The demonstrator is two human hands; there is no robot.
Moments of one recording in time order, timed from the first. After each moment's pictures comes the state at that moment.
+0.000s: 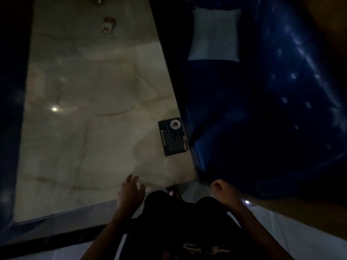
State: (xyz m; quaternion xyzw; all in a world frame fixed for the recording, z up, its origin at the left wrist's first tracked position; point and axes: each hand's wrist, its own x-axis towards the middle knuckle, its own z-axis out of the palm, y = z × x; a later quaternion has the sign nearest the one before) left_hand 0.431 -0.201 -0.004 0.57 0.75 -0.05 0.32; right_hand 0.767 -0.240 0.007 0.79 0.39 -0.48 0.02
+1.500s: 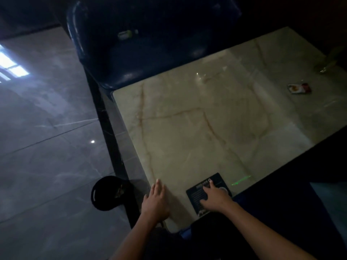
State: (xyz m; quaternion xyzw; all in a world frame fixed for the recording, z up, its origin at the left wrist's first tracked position) left_hand 0.589 -0.195 -0.030 0.21 0.89 0.03 0.40; right_hand 0.655 0.051 -0.012 0.18 0.86 -0.21 0.43
